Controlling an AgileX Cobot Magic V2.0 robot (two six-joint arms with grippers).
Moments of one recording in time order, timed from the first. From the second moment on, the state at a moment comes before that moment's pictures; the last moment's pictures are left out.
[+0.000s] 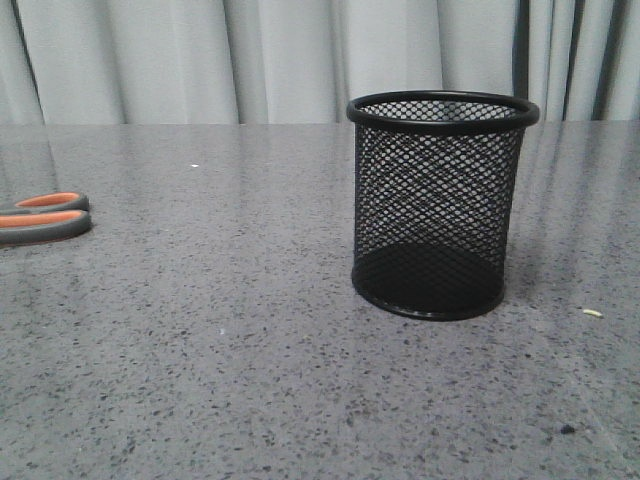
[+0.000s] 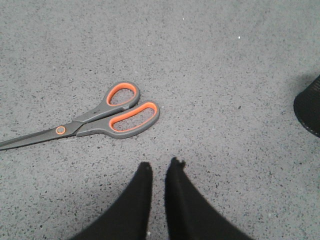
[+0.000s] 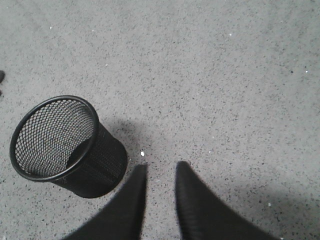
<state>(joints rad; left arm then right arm) -0.07 0.69 -0.81 -0.38 0.93 0.34 0.10 0.73 -0.85 0.34 0.85 -0.17</state>
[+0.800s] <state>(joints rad) -0.07 1.32 -1.21 -0.32 1.23 0.88 0.10 0.73 -0.85 0.34 0.84 -0.22</state>
